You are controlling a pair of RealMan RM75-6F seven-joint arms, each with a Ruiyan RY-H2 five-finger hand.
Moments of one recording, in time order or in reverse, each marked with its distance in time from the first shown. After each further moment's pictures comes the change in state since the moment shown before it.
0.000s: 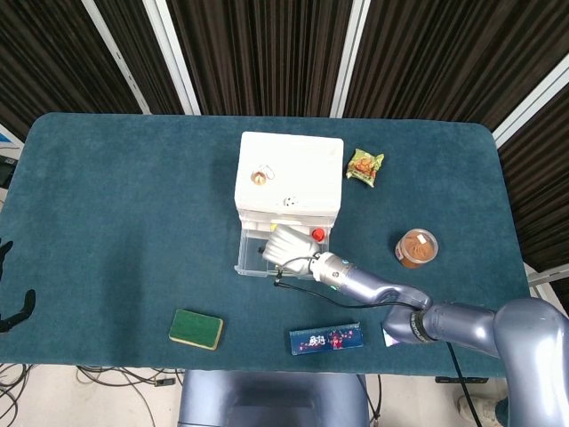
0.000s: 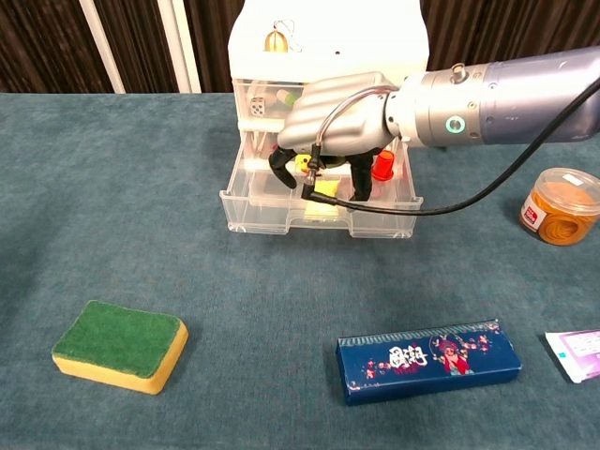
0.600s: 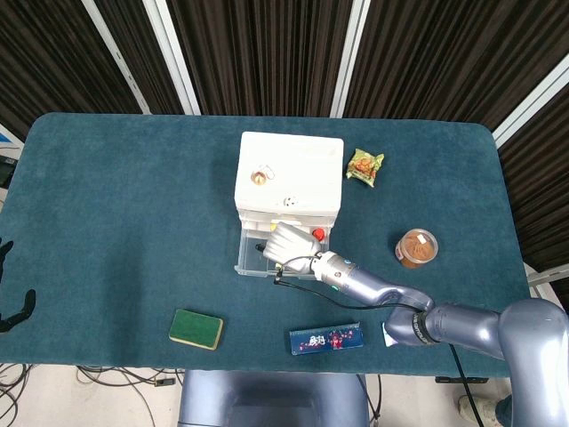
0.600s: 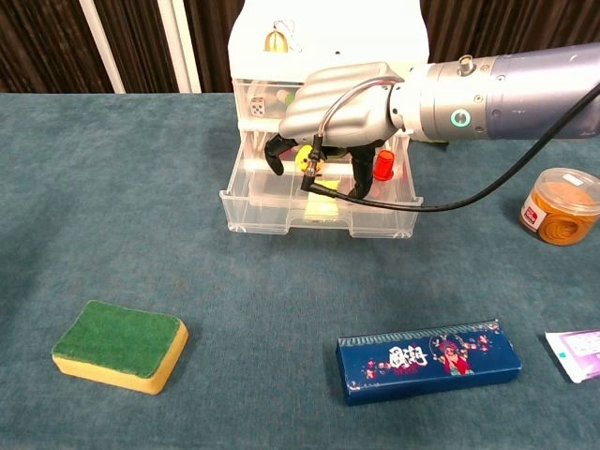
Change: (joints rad) left arm 0.000 -0.002 -0.001 0.002 0.002 0.003 0.002; right arm -0.011 0.015 0.005 -0.022 0.017 0.031 -0.034
